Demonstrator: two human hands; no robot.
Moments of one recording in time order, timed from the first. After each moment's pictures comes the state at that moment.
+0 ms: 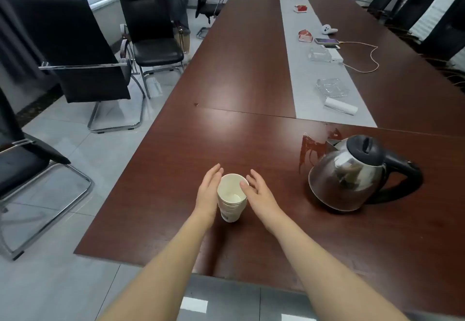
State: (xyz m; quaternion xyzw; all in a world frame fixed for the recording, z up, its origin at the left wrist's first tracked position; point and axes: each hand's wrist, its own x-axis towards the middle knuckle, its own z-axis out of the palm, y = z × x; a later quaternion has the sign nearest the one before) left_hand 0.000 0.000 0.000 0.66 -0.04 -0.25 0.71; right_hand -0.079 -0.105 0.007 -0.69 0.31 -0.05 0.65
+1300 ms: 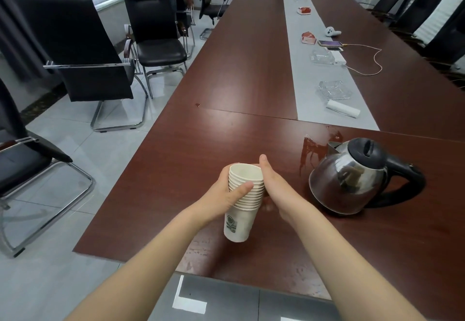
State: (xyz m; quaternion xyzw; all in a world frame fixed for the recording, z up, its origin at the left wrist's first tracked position) left_hand -0.018 0.008 0.060 0.68 -0.28 -0.35 0.57; right_hand -0.085 -0.120 0.079 -0.69 0.36 0.04 0.63
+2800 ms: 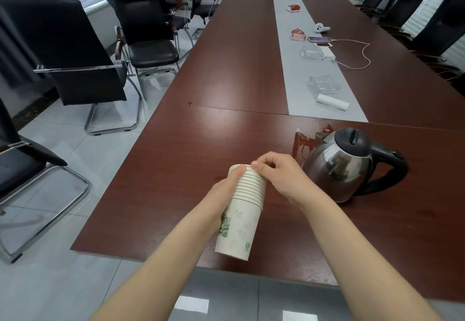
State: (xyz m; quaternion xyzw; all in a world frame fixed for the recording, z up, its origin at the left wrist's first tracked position) left_hand -0.062 0.000 0.092 0.62 -0.03 -0.48 0.61; right_hand -0.118 -0.137 0.099 -0.79 0.21 -0.11 0.56
